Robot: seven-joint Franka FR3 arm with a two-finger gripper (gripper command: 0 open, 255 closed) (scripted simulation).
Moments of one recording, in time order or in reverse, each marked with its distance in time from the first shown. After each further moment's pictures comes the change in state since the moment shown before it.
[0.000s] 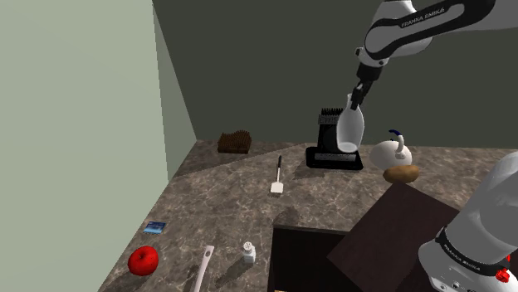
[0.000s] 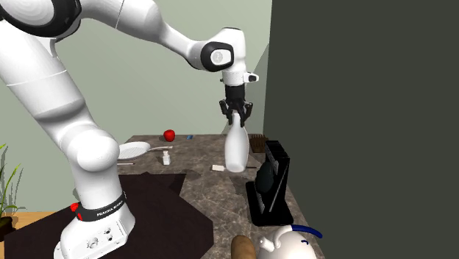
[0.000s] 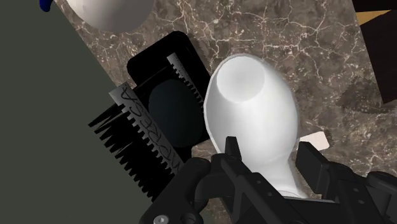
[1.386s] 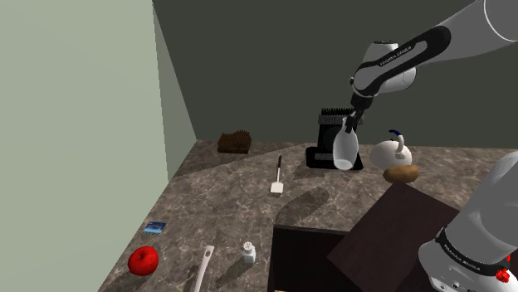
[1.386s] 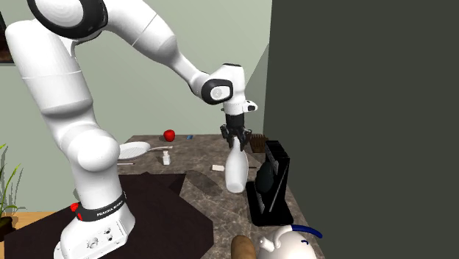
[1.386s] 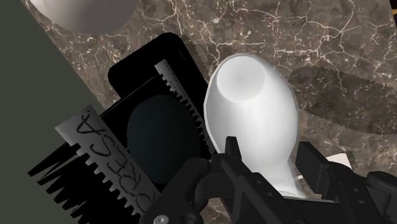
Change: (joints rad) arm 0.011 0.146 -0.032 -0.158 0.073 0.292 -0.069
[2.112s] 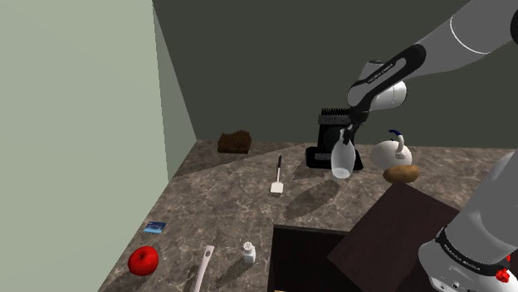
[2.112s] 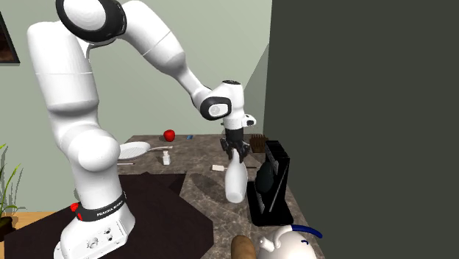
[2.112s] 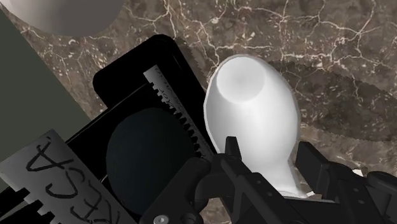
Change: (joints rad) arm 0.009 0.121 -0.002 -0.051 0.101 0.158 -0.077
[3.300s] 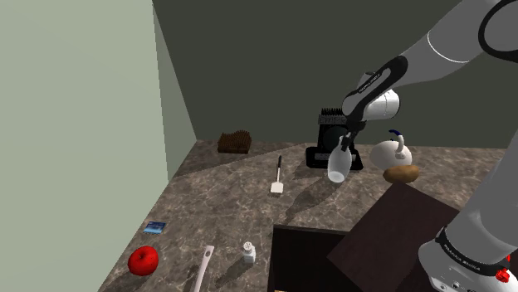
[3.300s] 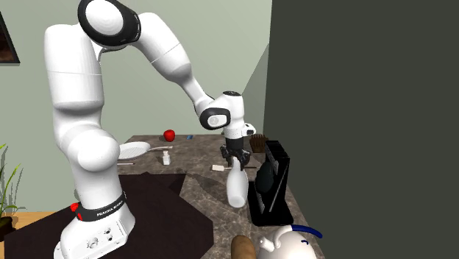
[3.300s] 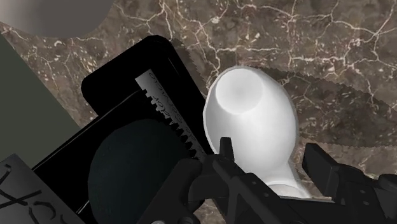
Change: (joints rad) arm -0.009 0.105 0.022 -0.009 0.112 0.098 -0.086
